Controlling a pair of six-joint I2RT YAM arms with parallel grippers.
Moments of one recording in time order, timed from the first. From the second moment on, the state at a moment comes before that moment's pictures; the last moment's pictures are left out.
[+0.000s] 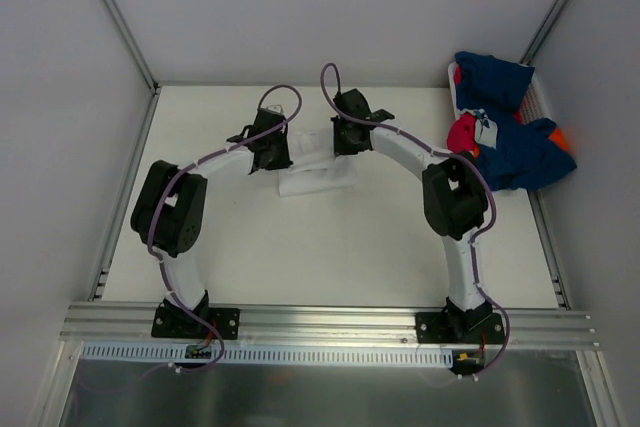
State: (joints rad) left arm -0.42 1.80 1.19 -0.23 -0.06 -0.48; right arm 0.58 2.12 1.73 -0.56 0.08 0.41
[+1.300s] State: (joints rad) left arm -0.49 1.77 1.23 -0.26 0.12 -0.54; right arm 0.55 1.86 1.51 -0.49 0.02 0.37
